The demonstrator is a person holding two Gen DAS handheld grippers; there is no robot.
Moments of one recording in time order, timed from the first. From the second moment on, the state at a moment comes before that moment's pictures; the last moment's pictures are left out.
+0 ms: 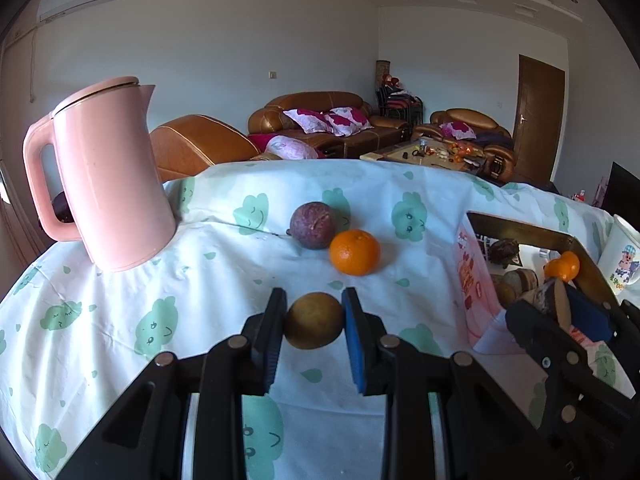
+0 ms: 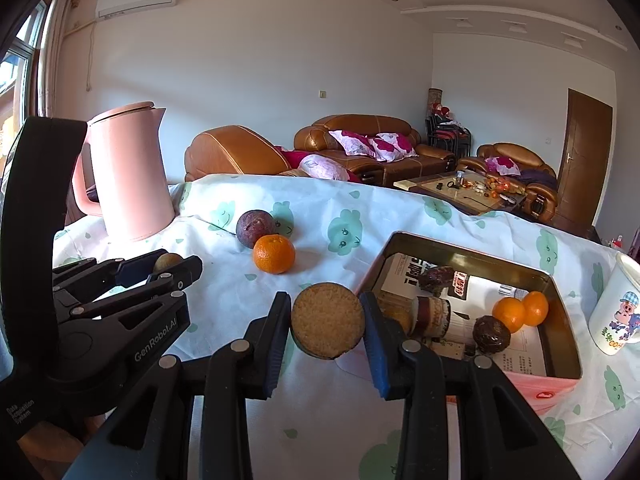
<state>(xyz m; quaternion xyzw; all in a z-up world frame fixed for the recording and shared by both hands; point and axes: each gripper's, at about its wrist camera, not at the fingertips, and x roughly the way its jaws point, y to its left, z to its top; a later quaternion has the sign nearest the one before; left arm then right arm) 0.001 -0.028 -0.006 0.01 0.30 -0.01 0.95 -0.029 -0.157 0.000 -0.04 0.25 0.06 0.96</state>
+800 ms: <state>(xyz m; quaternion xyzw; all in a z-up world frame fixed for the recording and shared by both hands) -0.011 -0.156 0.000 0.06 0.28 -0.13 0.95 -0.046 -0.293 0.009 0.02 0.24 -0.06 0.97</state>
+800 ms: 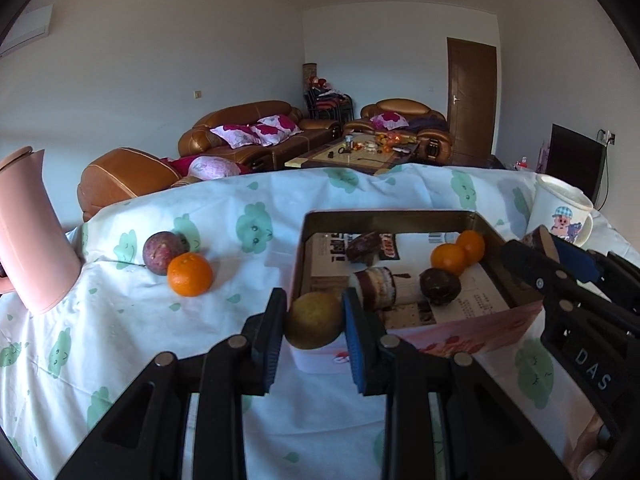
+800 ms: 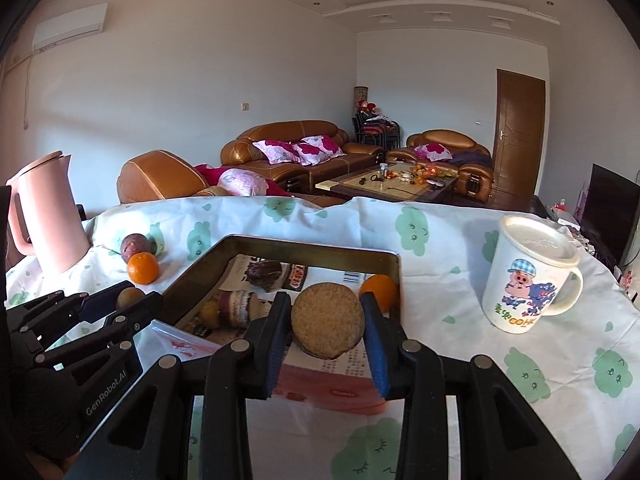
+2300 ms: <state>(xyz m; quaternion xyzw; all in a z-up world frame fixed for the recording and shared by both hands) 0.079 -0.205 -0.020 0.06 0.35 -0.13 0.92 0.041 -0.334 -0.013 0.13 0.31 -0.05 0.94</state>
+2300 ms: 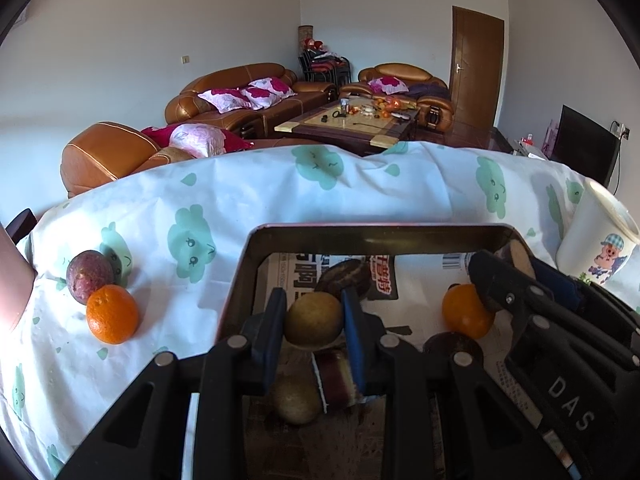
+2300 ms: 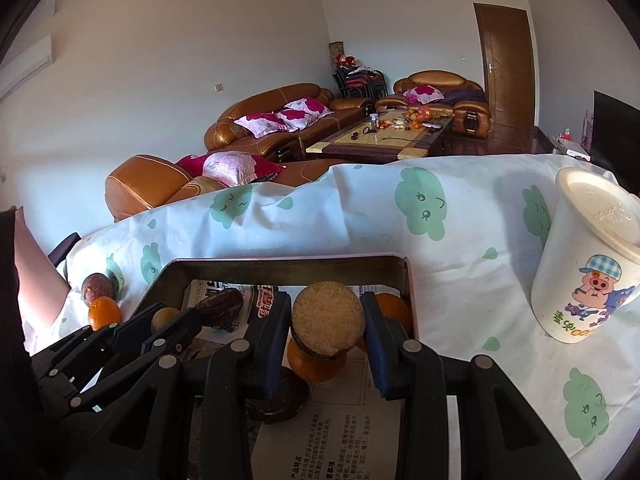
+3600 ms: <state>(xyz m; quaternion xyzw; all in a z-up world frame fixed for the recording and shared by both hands) -0.002 -0.154 0.003 0.07 0.26 -0.10 0.96 -0.048 -0.309 0.005 0.12 0.21 -0.14 0.96</state>
